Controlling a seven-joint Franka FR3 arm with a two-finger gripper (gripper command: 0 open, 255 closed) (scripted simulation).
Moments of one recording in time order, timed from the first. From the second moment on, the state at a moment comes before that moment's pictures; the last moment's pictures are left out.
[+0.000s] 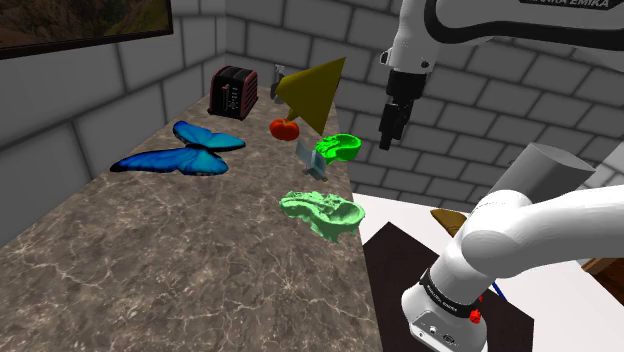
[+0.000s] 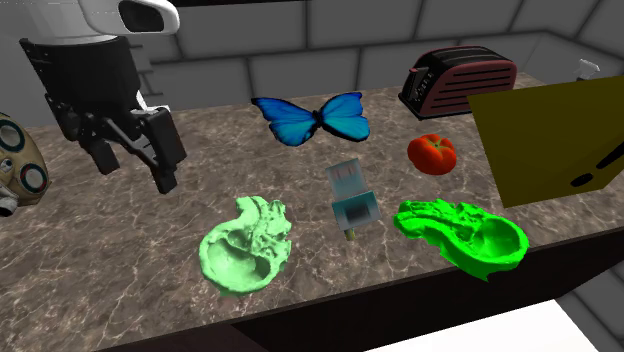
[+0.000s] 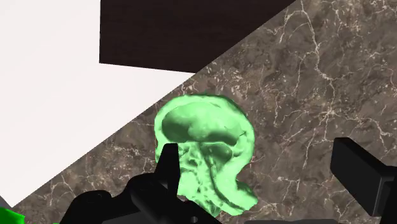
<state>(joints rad) -0.02 -0.78 0.06 -2.42 0.02 1.51 -0.13</state>
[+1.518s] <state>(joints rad) -0.07 0.14 0.06 -1.95 -0.25 1.72 -0.18</state>
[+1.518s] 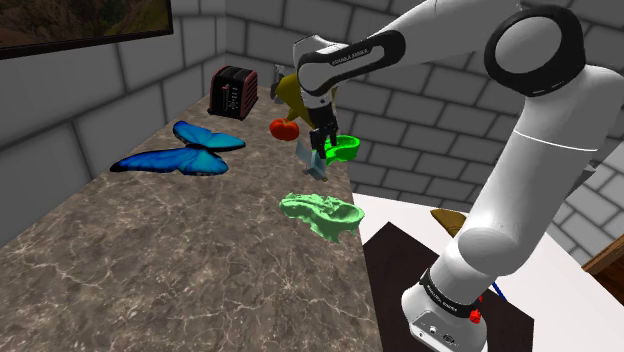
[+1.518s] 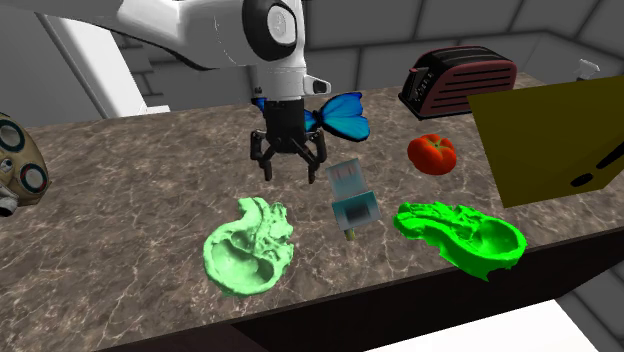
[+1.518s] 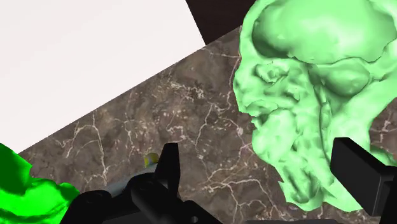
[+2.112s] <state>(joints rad) -0.05 0.56 0.04 -1.56 -0.37 1.65 -0.21</state>
